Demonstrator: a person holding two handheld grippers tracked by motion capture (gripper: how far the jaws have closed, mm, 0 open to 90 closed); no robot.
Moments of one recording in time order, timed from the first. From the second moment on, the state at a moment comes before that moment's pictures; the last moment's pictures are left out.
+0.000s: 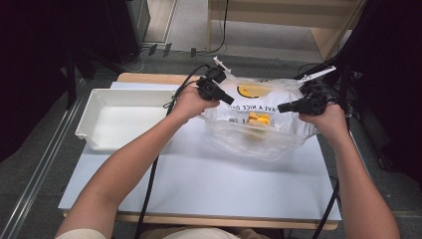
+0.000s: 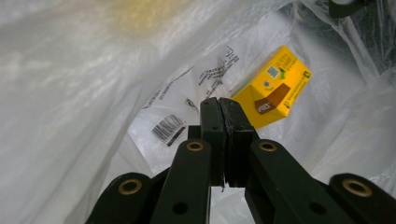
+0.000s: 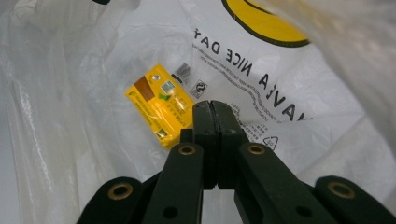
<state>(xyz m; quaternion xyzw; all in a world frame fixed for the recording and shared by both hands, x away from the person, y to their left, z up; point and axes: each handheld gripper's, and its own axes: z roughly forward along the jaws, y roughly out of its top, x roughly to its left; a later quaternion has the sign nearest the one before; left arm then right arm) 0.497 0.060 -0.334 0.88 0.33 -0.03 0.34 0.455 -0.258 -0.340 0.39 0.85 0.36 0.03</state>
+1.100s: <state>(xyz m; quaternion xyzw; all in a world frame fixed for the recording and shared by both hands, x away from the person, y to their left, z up) 0.510 0.063 -0.397 0.86 0.37 -0.04 0.34 0.453 -0.264 -0.405 0.42 0.84 0.34 0.00</state>
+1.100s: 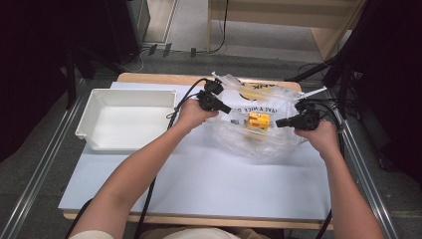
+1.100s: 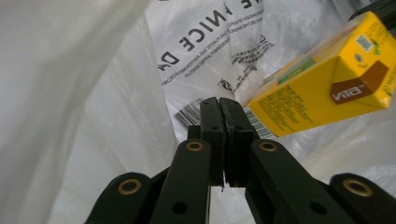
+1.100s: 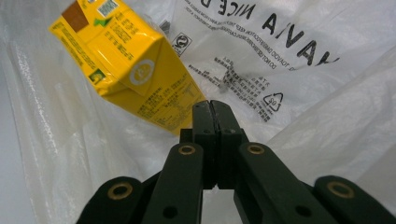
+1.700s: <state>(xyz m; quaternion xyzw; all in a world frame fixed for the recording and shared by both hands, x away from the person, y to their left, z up) 0.514 0.069 -0.425 0.86 0.38 -0.03 0.33 0.451 -0.271 -0.435 0.45 0.82 0.36 0.01</state>
